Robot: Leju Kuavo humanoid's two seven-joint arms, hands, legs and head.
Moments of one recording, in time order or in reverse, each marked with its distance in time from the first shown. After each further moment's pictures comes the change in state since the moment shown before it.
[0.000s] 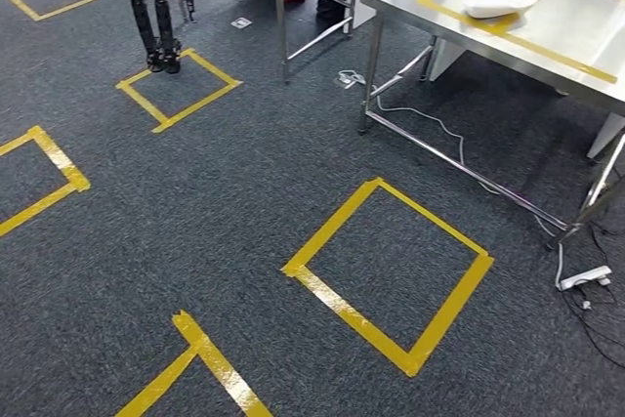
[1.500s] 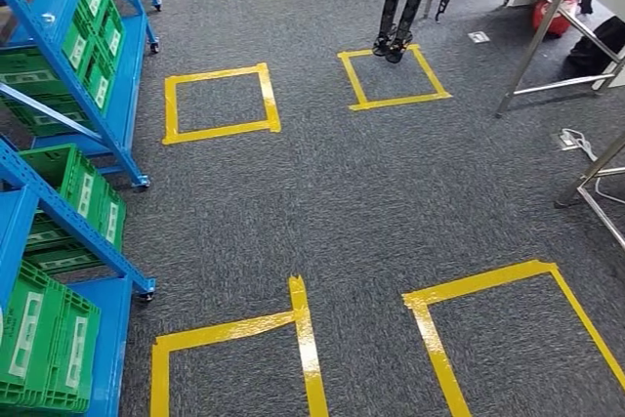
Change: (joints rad) left arm 0.002 0.001 0.001 0.002 -0.006 -0.009 0.004; right arm -0.006 -0.006 0.019 0.000 0.003 0.025 -0.001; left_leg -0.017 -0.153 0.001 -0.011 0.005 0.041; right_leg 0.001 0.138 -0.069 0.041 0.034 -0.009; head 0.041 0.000
